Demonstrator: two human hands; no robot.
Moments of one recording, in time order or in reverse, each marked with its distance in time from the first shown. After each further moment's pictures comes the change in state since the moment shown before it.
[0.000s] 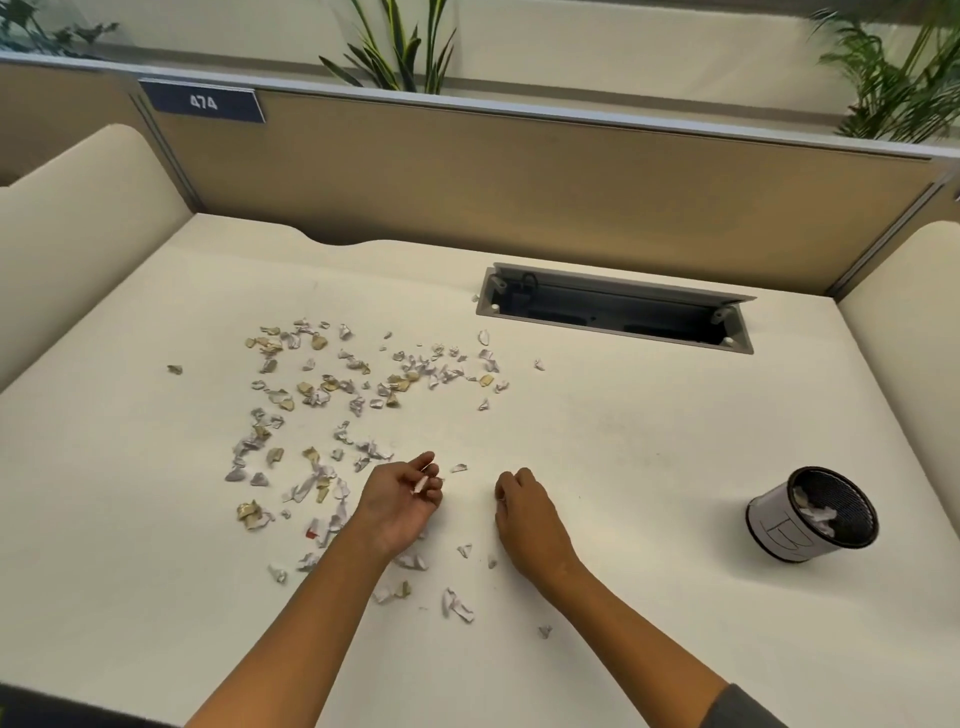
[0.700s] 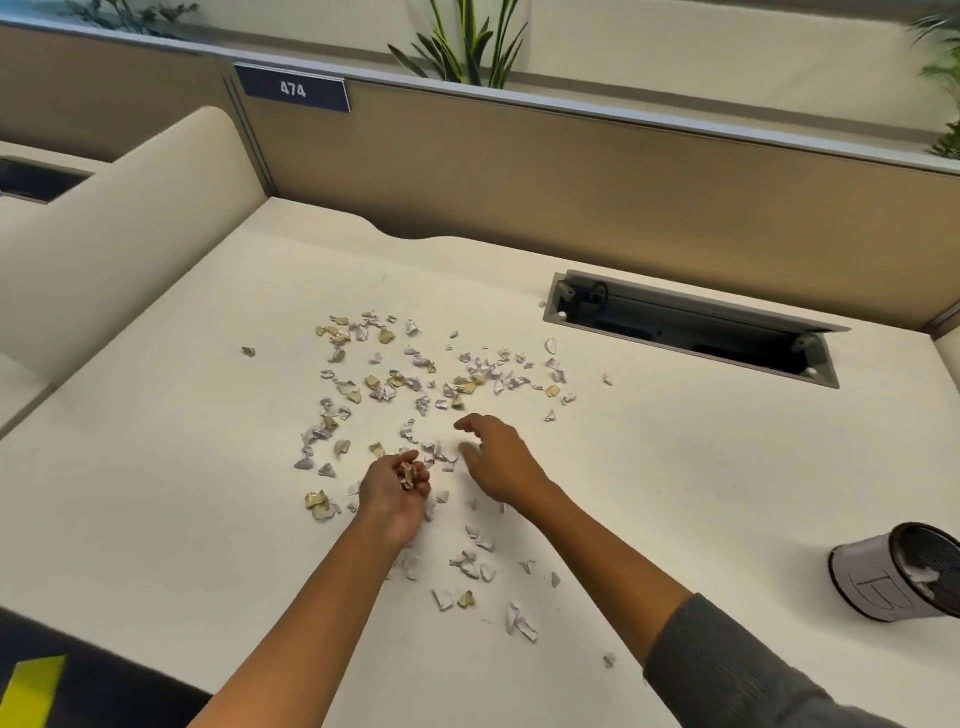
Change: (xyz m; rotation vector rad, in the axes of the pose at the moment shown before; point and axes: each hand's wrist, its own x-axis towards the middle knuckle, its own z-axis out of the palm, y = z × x) left_hand 0.002 0.060 -0.046 -0.074 0.286 0.196; right_hand 0.090 -0.111 0.004 0.206 -0.178 -0.149
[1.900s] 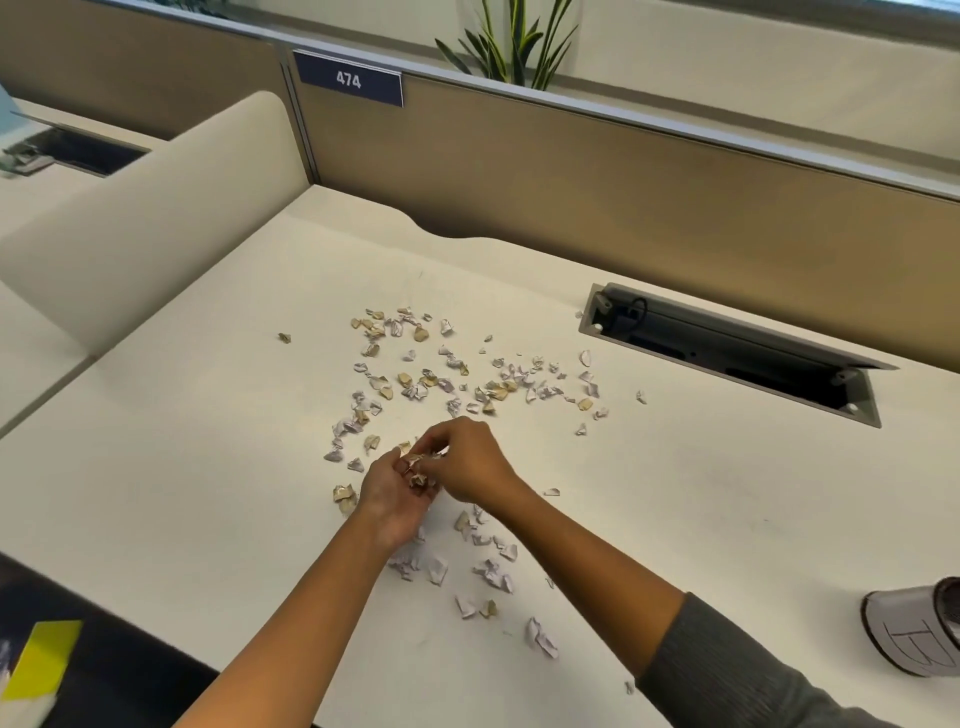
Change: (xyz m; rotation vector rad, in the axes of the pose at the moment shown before) left_hand 0.006 0.024 -0.027 -0.074 -0.131 -0.012; right_hand 0.004 -0.087 0.016 0.172 -0.117 -0.013
